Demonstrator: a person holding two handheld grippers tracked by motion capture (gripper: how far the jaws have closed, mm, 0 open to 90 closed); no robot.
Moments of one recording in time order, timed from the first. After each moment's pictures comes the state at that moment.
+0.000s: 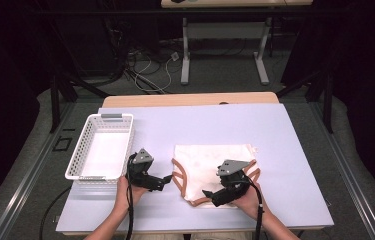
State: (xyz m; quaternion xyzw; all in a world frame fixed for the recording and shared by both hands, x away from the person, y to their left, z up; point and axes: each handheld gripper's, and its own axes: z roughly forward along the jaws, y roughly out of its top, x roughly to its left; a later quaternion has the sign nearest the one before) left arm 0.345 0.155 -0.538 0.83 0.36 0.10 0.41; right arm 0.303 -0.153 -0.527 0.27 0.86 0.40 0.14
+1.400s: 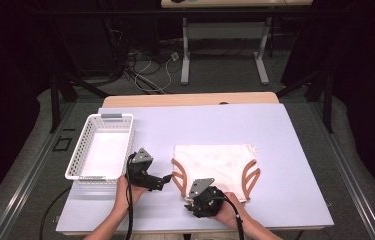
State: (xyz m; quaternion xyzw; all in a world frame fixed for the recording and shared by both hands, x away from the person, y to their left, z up) left arm 0.346 0.156 -0.538 0.83 0.36 0.10 0.41; right arm 0.278 -0.088 -0.553 0.17 0.92 0.33 0.09
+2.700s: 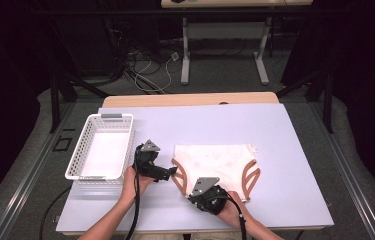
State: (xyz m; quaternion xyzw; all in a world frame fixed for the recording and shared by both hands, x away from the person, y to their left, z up) left arm 0.380 0.135 -0.536 0.84 0.38 0.08 0.39; right arm 0.278 -0.095 -0.548 0.19 0.91 0.35 0.11
